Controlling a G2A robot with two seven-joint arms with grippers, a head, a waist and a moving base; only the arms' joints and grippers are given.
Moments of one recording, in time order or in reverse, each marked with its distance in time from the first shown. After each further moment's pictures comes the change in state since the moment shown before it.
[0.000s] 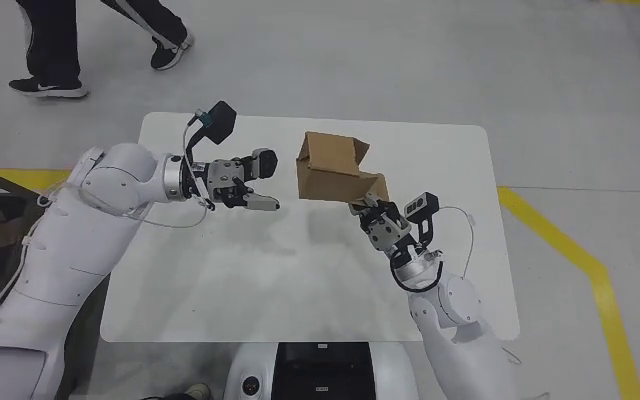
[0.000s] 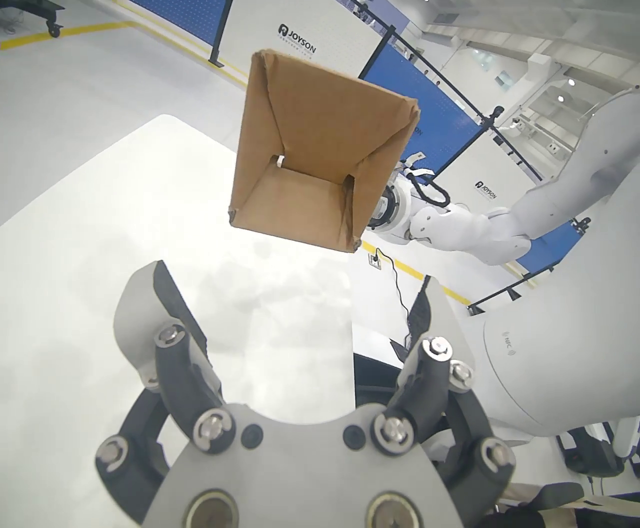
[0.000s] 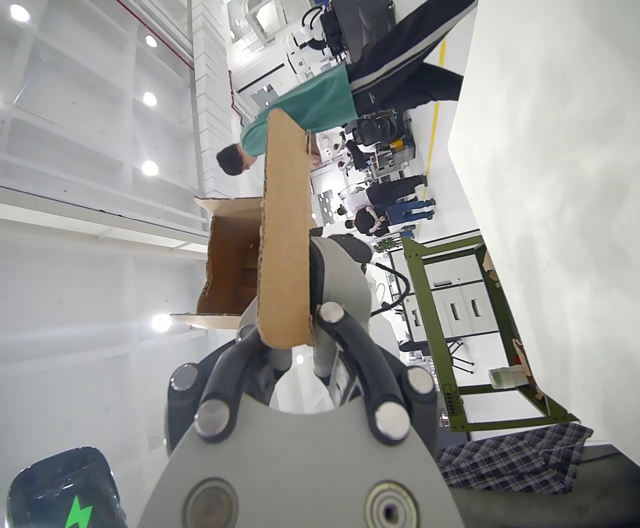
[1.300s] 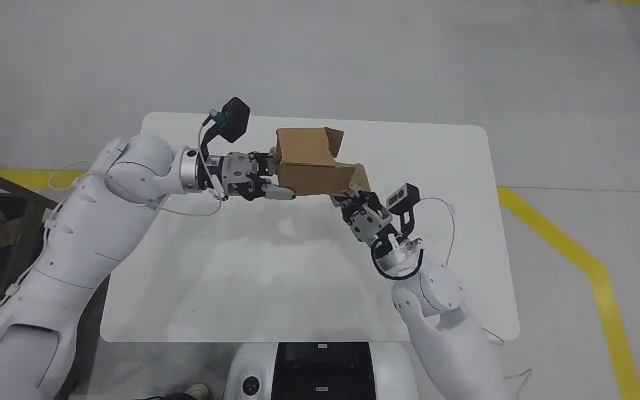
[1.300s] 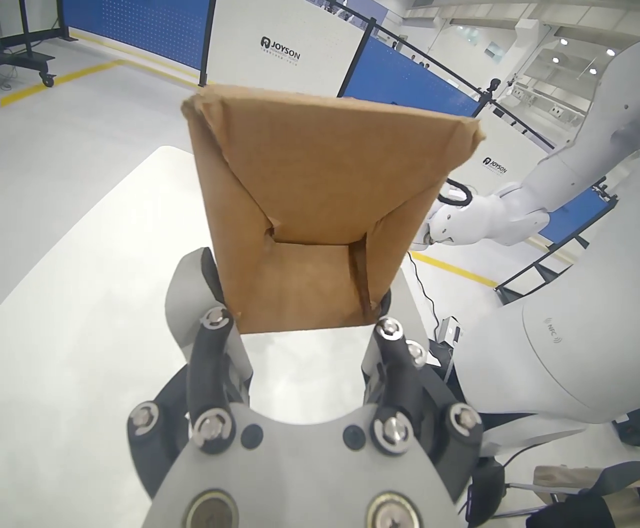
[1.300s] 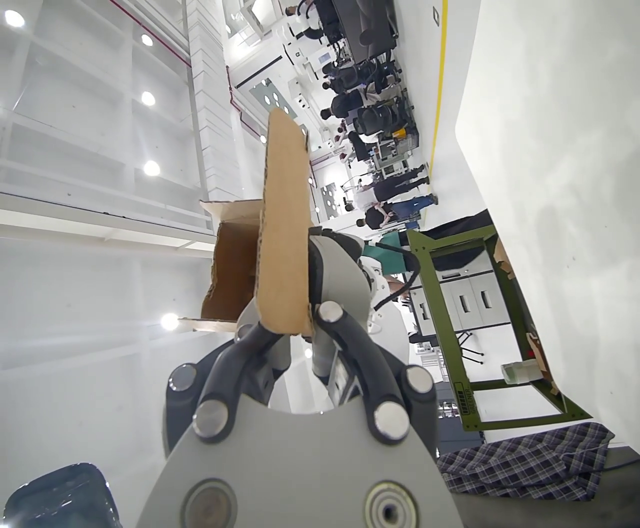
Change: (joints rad) left arm -0.122 -0.040 0.144 0.114 0.127 -0.141 0.149; right arm 0.101 -0.012 -0.088 0.063 0.032 0.008 -0.059
